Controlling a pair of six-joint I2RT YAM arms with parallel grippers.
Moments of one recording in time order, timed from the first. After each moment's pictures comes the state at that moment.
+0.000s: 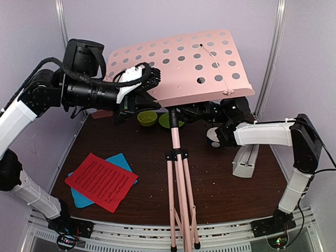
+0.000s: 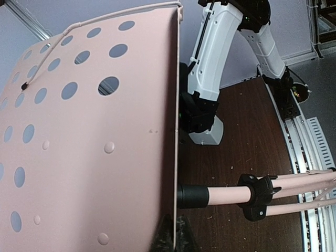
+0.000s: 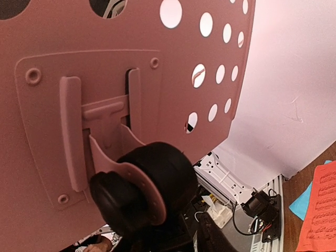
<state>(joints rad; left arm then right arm) -1.10 1.41 1.86 -0.82 0.12 0.63 0.74 1.78 1.21 1.32 -0.97 1.58</state>
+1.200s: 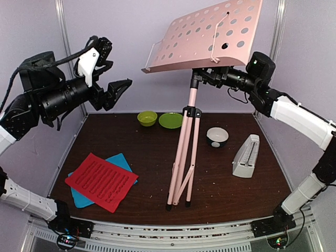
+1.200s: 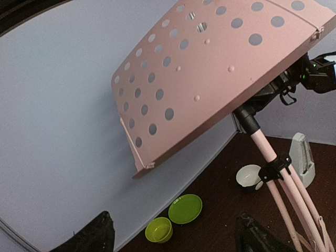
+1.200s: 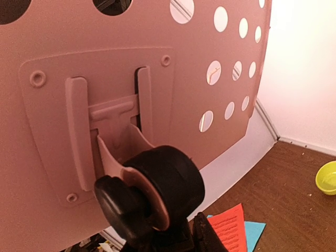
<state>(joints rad) -1.10 1.12 1.51 -0.38 -0.40 0.42 0.52 1.52 1.46 0.34 -0.76 0.90</state>
